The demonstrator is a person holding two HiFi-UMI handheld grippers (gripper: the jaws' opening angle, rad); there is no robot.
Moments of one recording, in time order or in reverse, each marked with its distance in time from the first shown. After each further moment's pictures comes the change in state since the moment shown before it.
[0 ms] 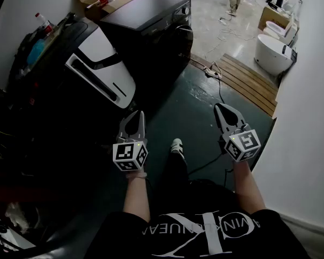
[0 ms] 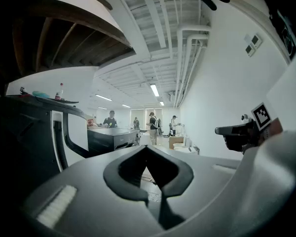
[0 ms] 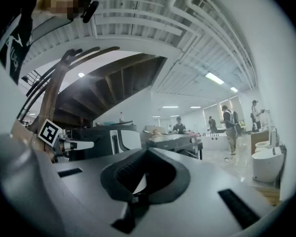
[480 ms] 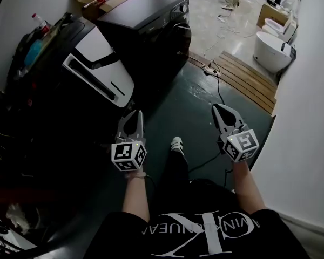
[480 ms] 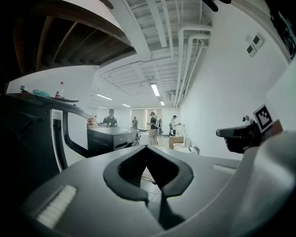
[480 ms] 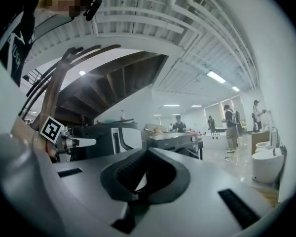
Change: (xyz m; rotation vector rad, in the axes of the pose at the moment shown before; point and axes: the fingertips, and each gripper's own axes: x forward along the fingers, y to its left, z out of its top) left arm 0.005 -0.003 -0.002 -0.007 0.000 0.002; right arm -0.001 0.000 -0.006 -0.012 0.018 0.016
